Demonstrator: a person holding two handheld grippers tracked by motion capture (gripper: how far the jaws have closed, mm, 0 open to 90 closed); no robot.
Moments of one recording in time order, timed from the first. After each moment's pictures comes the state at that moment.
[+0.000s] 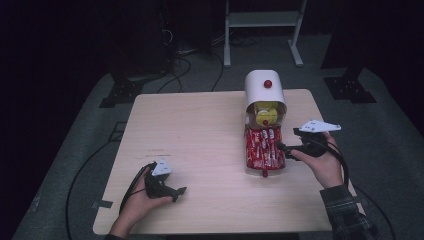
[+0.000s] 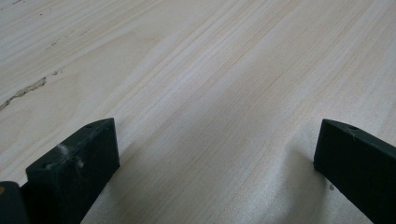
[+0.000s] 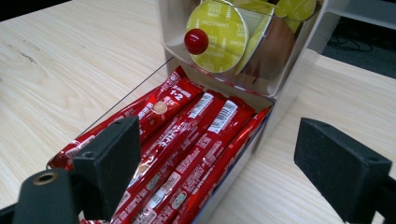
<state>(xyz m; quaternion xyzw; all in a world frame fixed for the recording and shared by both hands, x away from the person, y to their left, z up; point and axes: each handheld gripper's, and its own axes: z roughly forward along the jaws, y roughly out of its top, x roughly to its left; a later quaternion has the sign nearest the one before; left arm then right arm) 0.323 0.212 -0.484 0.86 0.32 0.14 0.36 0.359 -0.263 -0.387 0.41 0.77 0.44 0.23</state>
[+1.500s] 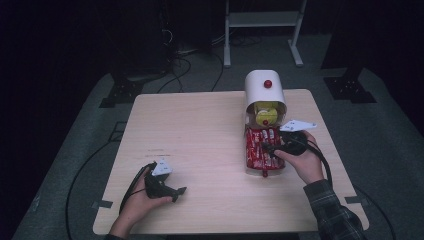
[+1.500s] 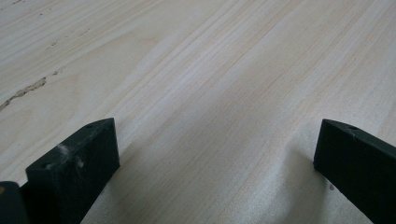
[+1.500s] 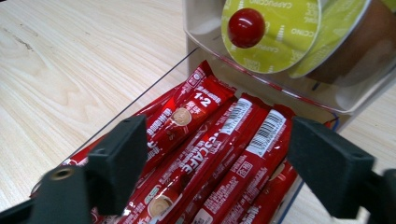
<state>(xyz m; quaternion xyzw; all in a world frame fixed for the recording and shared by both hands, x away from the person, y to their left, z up) 0.323 0.212 -0.484 0.86 0.32 0.14 0.36 0.382 -0.226 -0.409 0.40 0.79 0.42 0.22</state>
